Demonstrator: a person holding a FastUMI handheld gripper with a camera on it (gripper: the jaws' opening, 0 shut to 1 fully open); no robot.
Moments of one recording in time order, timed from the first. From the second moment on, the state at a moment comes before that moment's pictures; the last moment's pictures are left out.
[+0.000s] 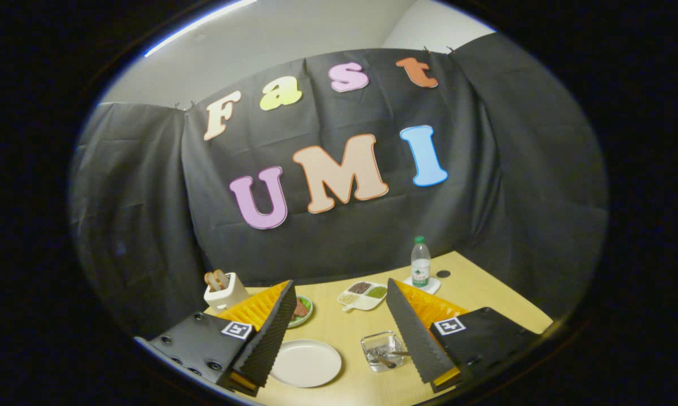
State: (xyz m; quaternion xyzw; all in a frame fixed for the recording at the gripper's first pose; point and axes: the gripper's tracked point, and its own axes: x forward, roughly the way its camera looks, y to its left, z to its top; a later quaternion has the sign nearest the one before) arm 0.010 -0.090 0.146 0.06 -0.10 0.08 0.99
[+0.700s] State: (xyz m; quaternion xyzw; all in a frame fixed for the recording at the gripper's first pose) arm -0.025 -0.115 0.124 0.06 -0.12 0.03 0.99
